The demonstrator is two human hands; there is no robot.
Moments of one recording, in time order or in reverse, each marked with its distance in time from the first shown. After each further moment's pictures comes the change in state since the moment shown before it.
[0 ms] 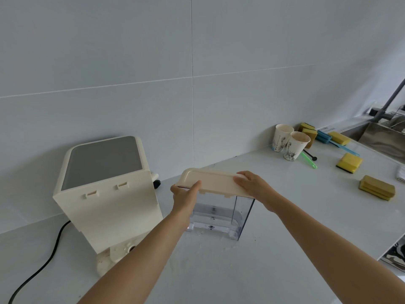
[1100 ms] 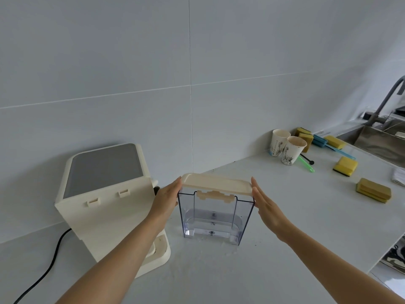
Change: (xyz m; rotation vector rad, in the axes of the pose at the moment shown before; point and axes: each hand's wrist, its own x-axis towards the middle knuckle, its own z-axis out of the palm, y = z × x) left_hand 0.017 0.005 -0.050 0.109 -0.146 0.272; right_hand -0.038 0.038 0.006 0.170 0.083 -0.110
